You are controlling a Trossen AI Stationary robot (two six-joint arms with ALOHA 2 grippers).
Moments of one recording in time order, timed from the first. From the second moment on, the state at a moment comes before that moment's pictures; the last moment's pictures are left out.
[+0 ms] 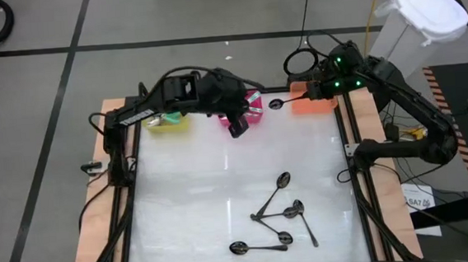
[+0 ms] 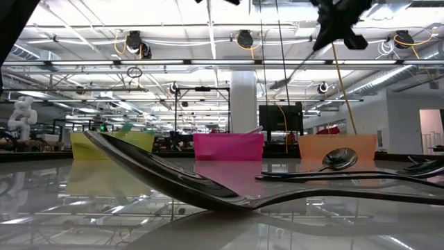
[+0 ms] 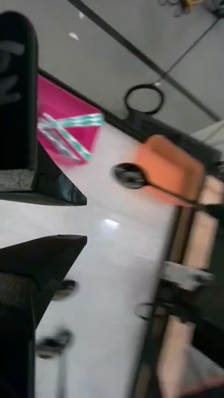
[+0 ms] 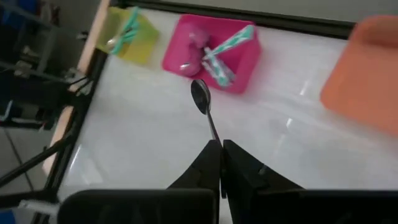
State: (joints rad) left arm 0.14 1.92 2.36 -1.14 -0.15 -0.13; right arm -0.81 1.08 1.27 -1.04 -0.35 0.56
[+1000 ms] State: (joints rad) left arm 0.26 1.92 2.36 -1.27 -0.11 0.00; right arm -1.18 0.87 0.79 -0.63 -0.29 0.78
